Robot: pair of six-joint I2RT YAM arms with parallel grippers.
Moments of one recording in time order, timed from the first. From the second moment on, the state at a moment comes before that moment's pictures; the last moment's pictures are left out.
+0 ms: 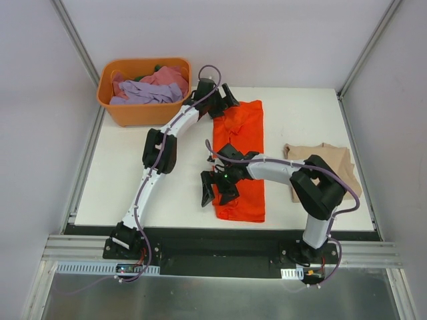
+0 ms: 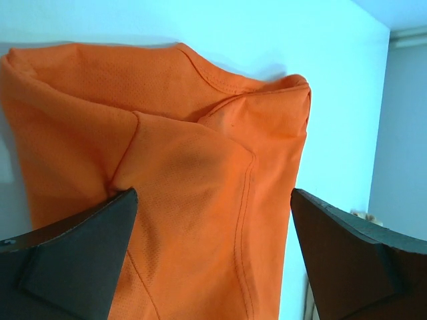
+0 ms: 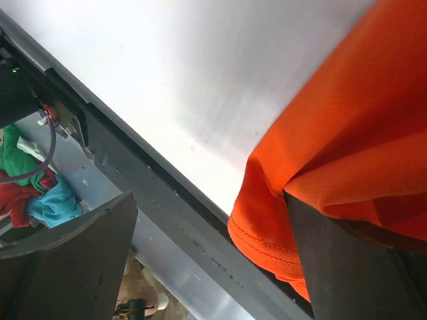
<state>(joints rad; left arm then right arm) -0.41 2.73 2.46 -0.32 0.33 -0.86 0.84 1.80 1.08 -0.48 -0.56 0.58</state>
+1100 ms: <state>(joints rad) -0.43 2.60 2.40 -0.26 0.19 -0.63 1.01 1.25 0.87 -0.52 -0.20 0.55</state>
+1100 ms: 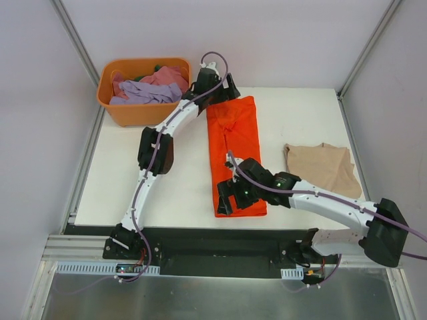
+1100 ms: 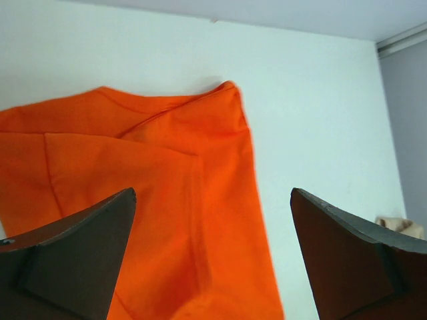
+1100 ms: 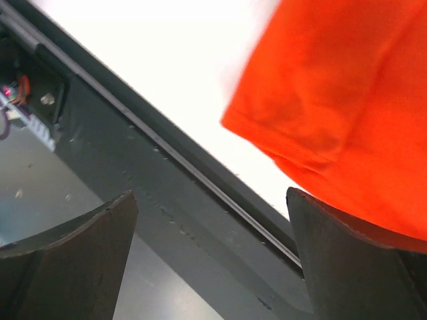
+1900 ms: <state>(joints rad) -0.64 1.29 1.03 -0.31 -0.08 -0.70 0.91 1.23 0.71 -0.51 -0.08 0.62</state>
